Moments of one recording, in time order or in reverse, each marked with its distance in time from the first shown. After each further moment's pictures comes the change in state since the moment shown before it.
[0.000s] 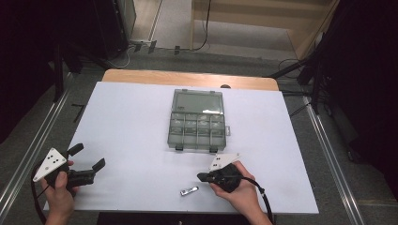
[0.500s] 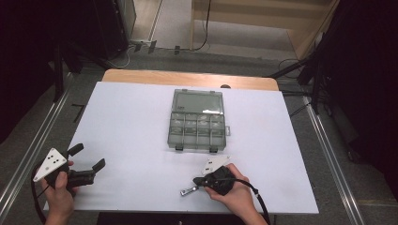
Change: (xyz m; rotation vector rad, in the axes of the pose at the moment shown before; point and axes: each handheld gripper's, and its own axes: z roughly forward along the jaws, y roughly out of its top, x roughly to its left) left arm 0.000 0.000 0.000 0.004 -0.001 0.004; right arm 0.006 -0.001 0.018 0.065 0.009 -0.021
